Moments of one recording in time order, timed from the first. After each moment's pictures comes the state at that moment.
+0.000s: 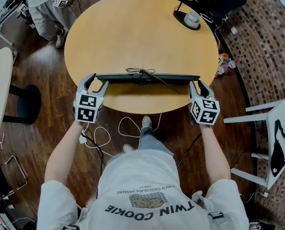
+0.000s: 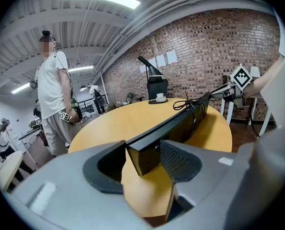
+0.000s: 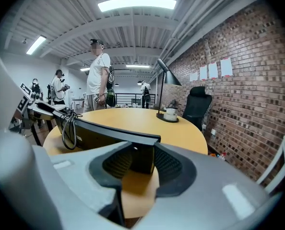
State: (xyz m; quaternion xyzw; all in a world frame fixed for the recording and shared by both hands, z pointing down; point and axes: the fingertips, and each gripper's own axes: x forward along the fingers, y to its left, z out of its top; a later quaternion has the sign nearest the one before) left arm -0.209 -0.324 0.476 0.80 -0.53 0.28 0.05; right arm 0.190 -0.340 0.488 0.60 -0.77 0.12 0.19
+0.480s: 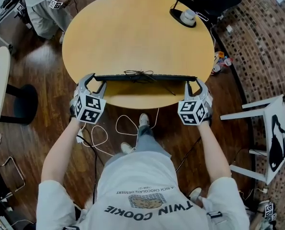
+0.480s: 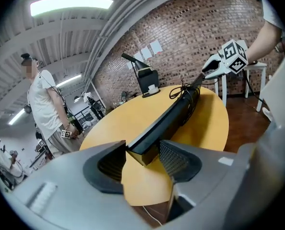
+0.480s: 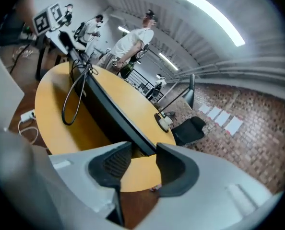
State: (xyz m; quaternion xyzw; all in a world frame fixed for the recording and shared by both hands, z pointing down) left arm -0.209 -0.299 0.488 0.78 -0.50 0.37 -0.03; right arm 0.174 -0.313 0.491 0.56 -0.69 -0.12 0.44
